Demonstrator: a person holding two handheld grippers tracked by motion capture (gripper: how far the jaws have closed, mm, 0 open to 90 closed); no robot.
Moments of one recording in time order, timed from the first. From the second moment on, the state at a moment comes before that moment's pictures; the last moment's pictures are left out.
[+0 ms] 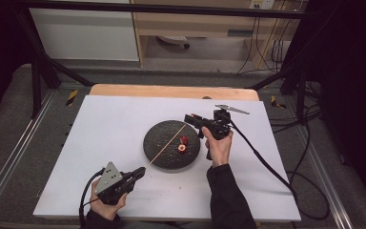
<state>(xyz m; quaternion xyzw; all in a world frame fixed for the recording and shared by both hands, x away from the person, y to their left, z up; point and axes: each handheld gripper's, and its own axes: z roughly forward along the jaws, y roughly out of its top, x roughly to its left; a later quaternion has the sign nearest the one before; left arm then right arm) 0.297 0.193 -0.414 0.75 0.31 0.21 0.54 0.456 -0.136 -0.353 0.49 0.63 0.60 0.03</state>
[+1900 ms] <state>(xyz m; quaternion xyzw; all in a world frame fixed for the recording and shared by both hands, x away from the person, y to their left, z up) 0.310 0.205 -0.416 0.75 0.35 0.21 0.52 0.423 -0.114 -0.413 0.41 0.76 0.51 0.05</state>
